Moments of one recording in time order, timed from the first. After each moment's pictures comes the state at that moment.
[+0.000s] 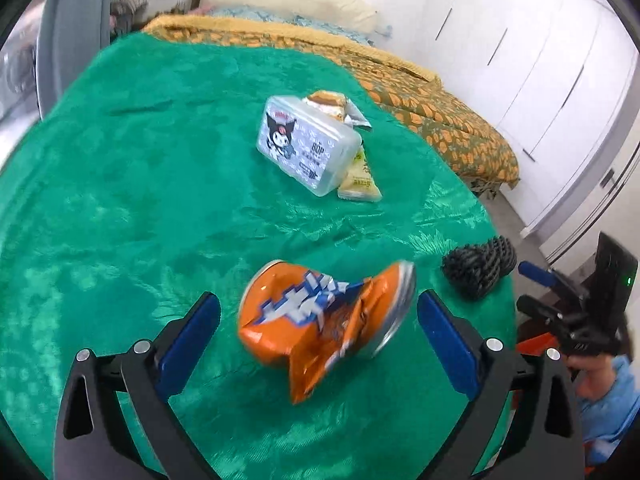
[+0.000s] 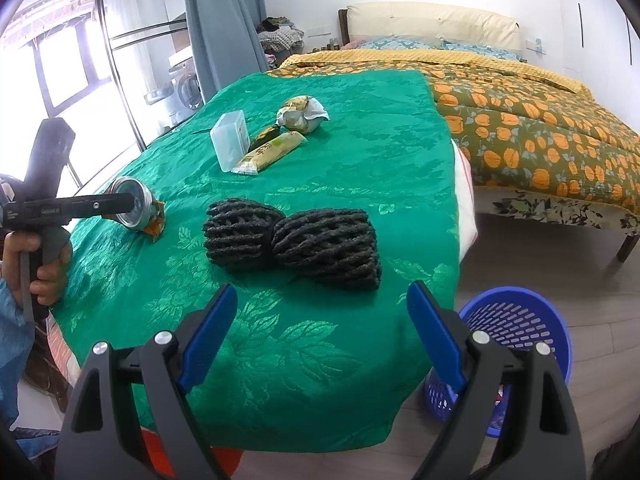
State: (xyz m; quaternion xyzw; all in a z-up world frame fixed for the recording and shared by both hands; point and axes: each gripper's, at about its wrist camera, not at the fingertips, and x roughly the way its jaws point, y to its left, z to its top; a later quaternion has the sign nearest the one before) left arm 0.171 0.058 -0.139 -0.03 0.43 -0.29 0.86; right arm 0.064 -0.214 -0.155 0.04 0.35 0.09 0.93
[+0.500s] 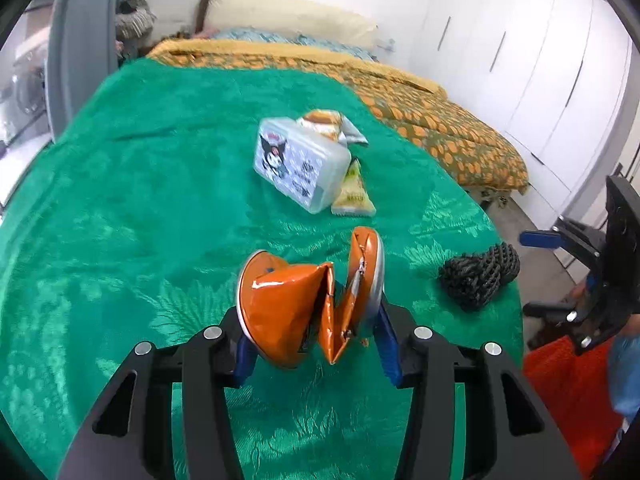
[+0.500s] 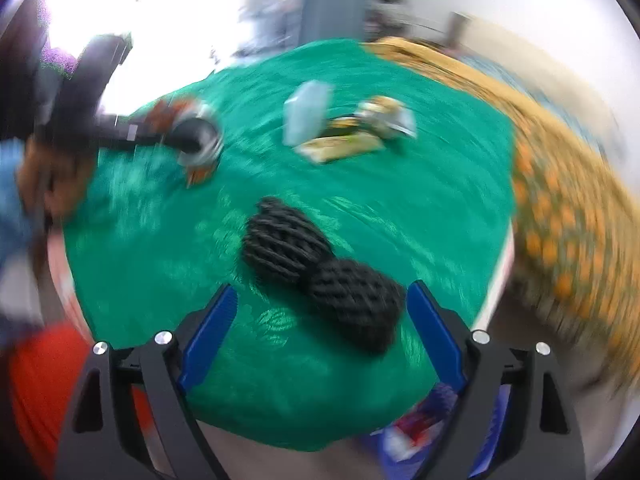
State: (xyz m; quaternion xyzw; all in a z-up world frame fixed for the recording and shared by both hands) left arm 0.148 0.047 -0.125 -0.01 0.38 -0.26 0.89; right arm 0.100 -0.173 -0.129 -0.20 0.39 0.22 0.87
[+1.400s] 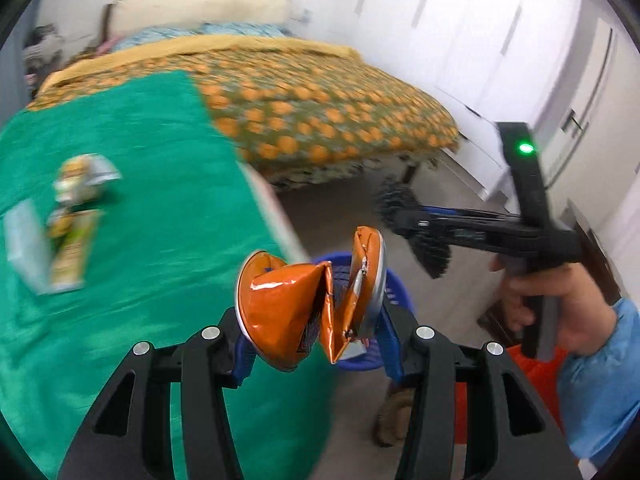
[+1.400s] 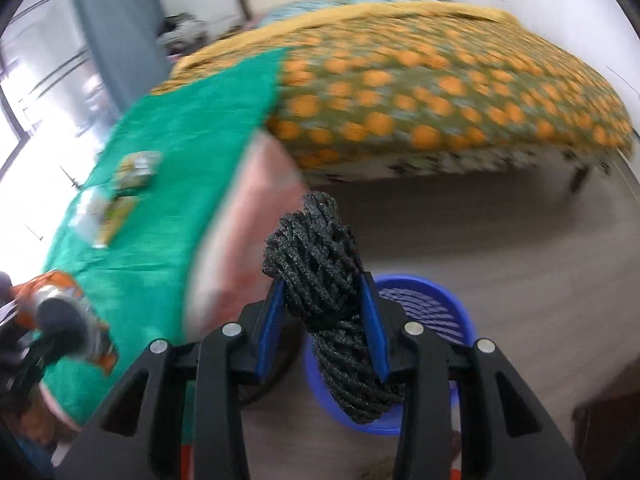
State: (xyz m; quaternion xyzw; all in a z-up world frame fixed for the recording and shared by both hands) left arm 0.109 -0.222 -0.099 0.05 0.41 -0.38 0.83; right arm 0.113 -0.427 -0.133 0.12 0.43 -0.04 0.89
